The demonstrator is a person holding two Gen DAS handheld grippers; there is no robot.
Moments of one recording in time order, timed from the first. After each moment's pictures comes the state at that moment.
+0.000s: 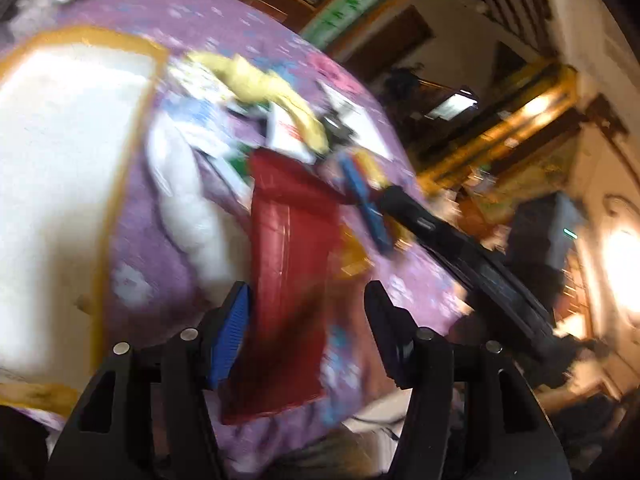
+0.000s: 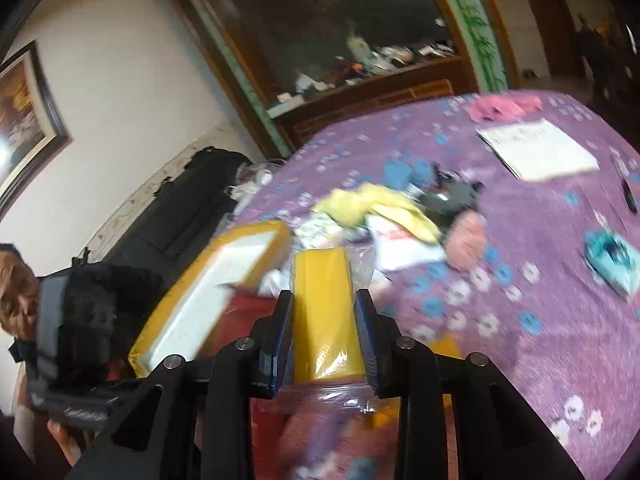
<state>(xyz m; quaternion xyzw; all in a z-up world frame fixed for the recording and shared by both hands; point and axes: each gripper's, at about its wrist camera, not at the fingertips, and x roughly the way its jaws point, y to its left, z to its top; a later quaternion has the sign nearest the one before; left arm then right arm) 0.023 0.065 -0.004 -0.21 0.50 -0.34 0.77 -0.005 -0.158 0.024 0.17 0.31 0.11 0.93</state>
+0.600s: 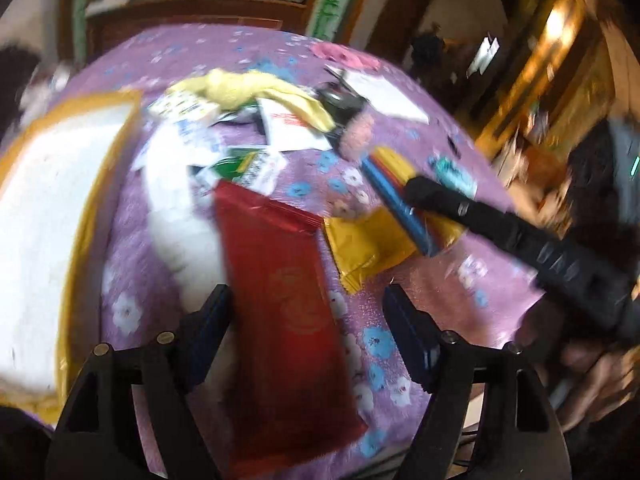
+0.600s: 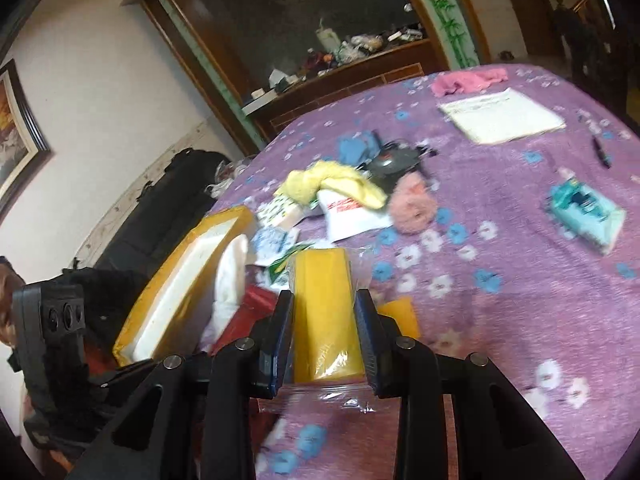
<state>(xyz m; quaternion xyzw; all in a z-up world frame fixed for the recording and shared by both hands) 0.004 -0.010 -0.010 0.01 0.47 -0.25 0.85 -0.040 -0.189 0.024 0.22 0.31 0.10 0.92</state>
